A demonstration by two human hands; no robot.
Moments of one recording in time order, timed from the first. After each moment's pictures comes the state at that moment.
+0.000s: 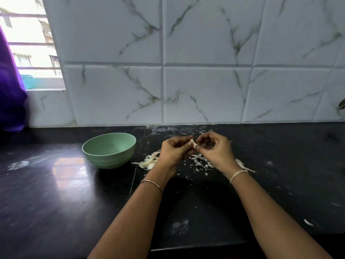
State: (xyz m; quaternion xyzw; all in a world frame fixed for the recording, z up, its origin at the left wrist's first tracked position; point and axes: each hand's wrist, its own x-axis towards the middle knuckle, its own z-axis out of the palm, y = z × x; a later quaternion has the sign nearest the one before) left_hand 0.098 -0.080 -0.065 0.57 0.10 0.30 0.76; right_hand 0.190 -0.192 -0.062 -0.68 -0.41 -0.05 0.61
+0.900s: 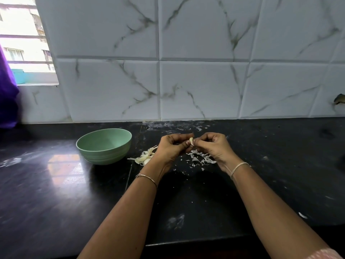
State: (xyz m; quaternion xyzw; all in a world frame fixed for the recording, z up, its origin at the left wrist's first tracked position) left_hand 0.101 -0.077 -0.068 0.61 0.07 0.26 0.74; right_hand 0.188 -0.198 -0.058 -0.63 -0.32 0.13 0.69
